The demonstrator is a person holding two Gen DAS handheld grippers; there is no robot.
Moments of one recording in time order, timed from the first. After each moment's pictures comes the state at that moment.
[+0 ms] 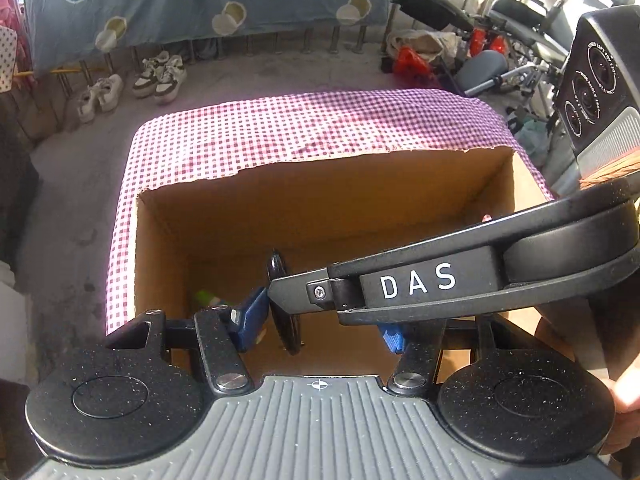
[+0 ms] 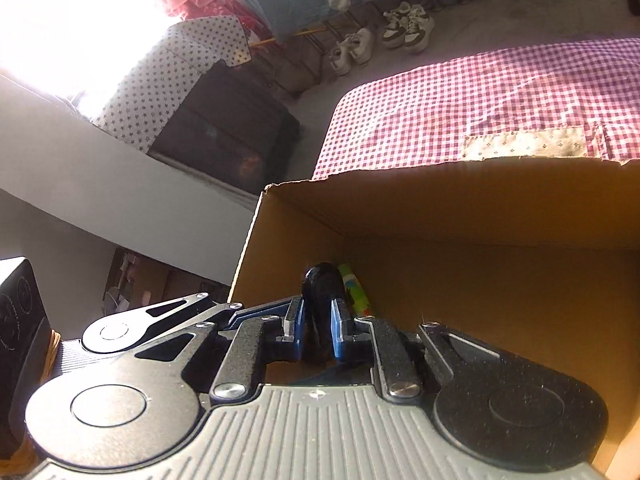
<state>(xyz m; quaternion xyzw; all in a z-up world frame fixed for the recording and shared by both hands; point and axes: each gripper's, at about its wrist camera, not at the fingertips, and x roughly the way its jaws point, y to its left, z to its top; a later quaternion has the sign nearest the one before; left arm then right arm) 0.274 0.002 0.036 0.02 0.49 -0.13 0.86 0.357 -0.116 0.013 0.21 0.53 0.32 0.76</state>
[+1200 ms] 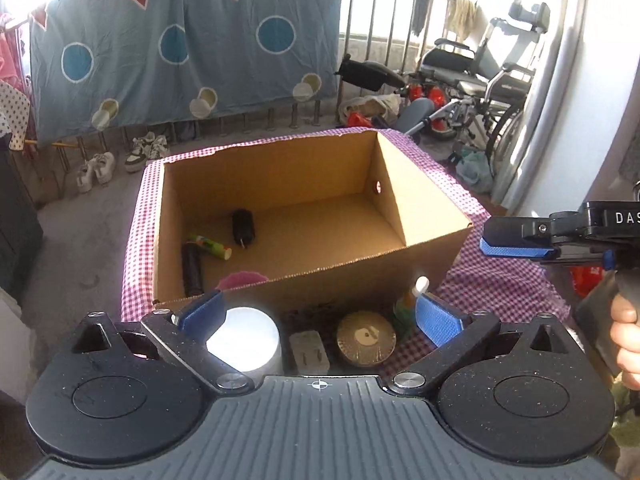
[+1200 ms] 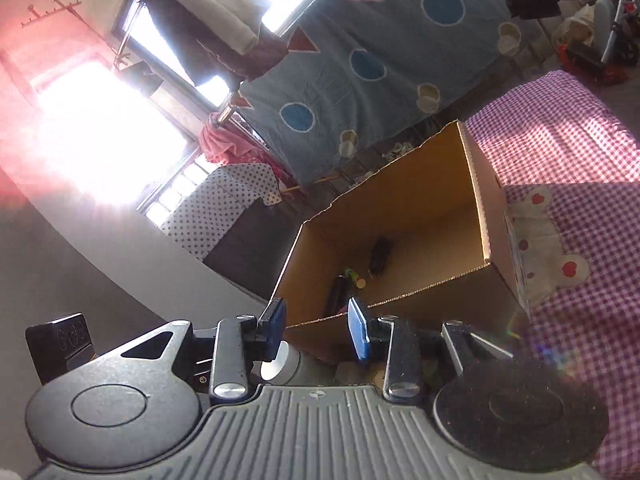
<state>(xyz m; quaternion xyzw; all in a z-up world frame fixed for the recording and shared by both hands) 0.076 -0.001 0.067 0.05 0.37 -0.18 0.91 0.078 -0.273 0.014 0.34 0.31 0.27 0.85</state>
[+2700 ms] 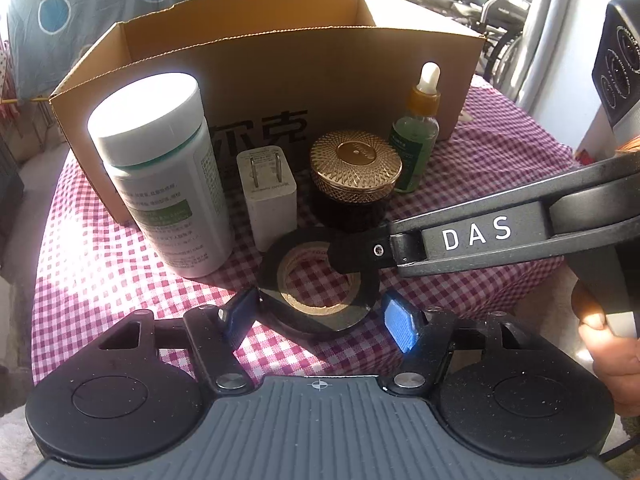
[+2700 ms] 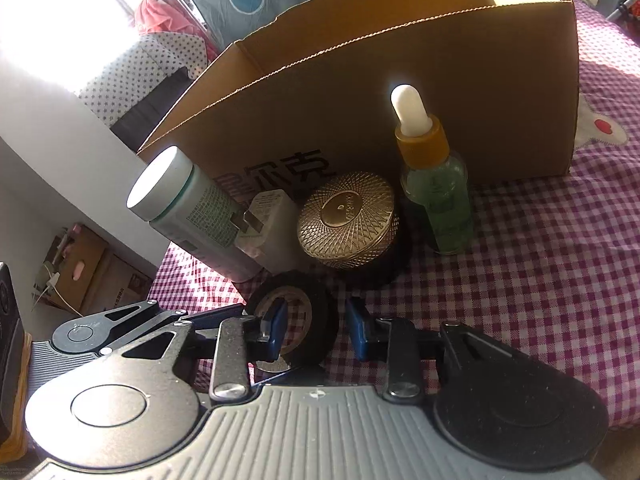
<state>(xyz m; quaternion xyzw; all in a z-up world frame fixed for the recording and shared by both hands) 0.045 -0.014 -0.050 0.07 0.43 -0.19 0.88 0.076 -0.156 -0.077 0.16 0.44 0.21 0.86</state>
